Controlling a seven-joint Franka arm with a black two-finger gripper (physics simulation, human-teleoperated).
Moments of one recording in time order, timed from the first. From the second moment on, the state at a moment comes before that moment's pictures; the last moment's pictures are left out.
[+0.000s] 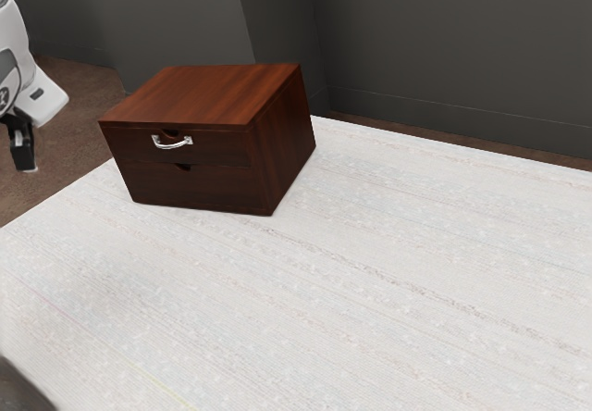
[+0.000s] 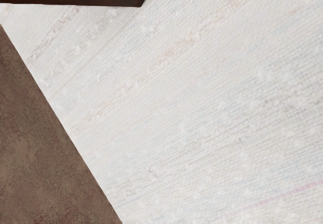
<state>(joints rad) 0.15 0.05 0.49 -1.59 0.43 2.03 1.10</state>
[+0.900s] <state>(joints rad) 0.15 0.26 0.39 -1.52 0.33 2.25 1.18</state>
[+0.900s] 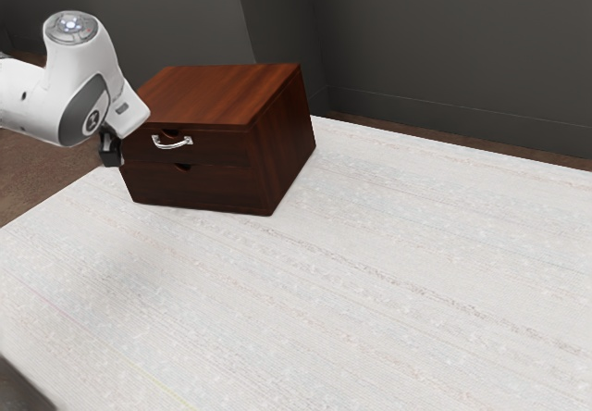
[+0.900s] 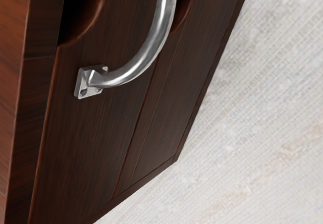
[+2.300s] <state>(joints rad) 0.16 0.35 0.28 -1.50 0.28 2.30 1.21</state>
